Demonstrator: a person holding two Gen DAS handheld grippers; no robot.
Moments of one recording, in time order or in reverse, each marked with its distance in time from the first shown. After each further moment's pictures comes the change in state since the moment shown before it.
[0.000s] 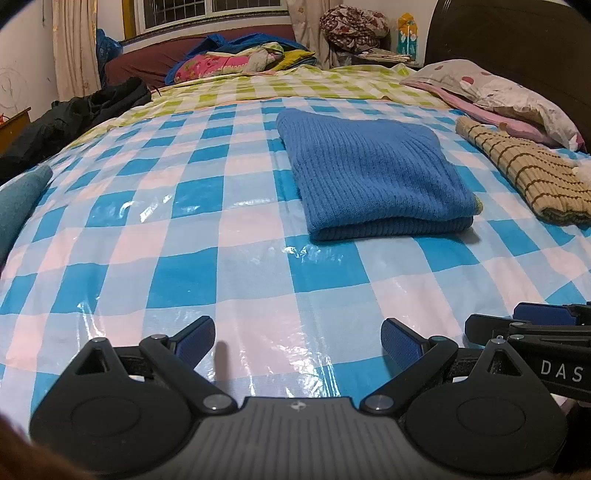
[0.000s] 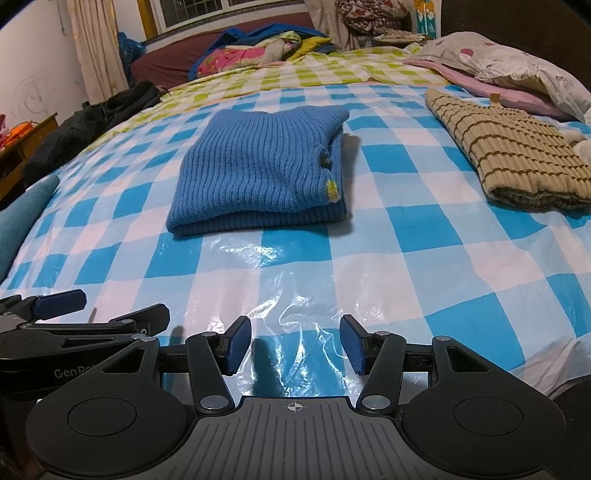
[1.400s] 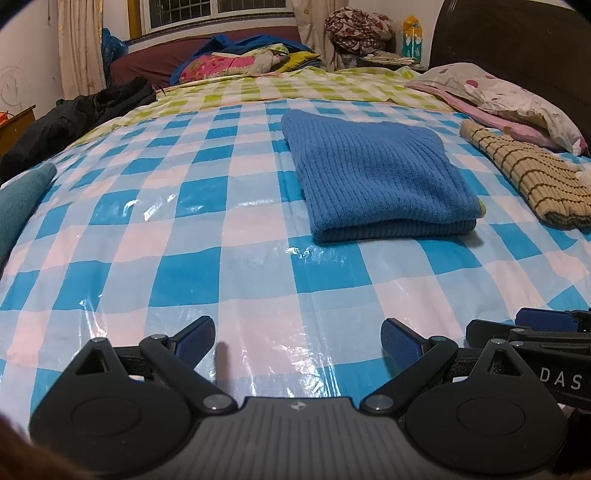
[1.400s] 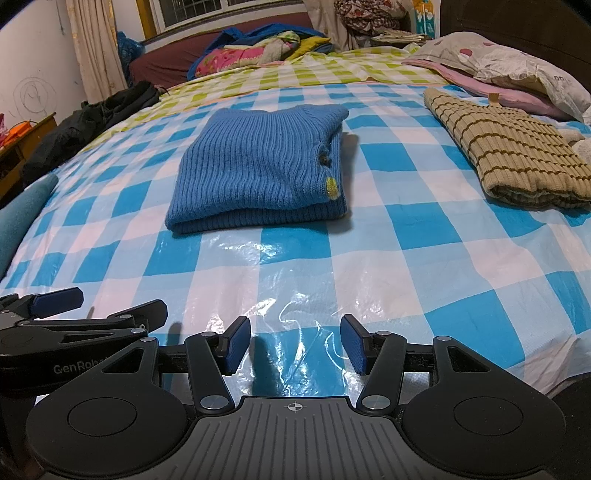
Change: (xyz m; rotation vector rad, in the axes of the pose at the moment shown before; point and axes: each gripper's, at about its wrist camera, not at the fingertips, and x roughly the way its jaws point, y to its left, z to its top) left arm 0.000 0.002 -0.001 -0.017 -0.005 0.007; right arm 0.000 0.000 -0.001 0.000 -0.001 -0.003
